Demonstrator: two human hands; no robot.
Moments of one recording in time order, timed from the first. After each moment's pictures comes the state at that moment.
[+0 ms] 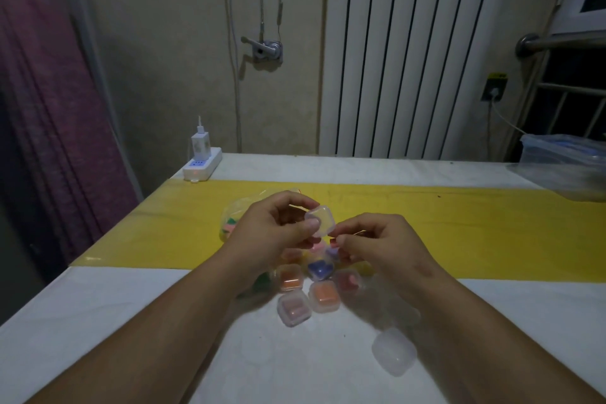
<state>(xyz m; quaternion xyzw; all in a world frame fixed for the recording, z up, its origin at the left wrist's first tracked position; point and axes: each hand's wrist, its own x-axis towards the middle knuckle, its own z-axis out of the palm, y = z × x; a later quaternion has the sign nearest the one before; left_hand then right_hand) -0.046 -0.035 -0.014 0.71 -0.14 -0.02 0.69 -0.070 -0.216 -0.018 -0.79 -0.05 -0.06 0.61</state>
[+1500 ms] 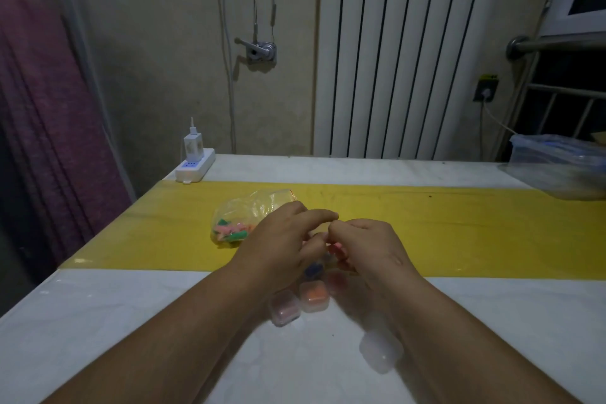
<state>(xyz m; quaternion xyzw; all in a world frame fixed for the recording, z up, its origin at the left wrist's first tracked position) -0.034 -0.055 -0.032 0.90 -0.29 0.16 0.29 -0.065 -0.199 -0.025 -0.76 0.10 -0.05 0.64</state>
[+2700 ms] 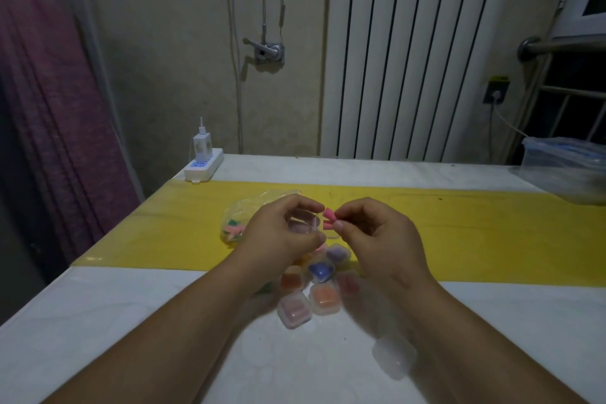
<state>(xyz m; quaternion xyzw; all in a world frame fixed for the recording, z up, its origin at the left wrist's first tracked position) -0.040 -0.044 -0.022 0.80 -0.16 0.08 0.57 -0.062 -0.206 -0.029 -0.81 -0.09 -0.24 0.53</state>
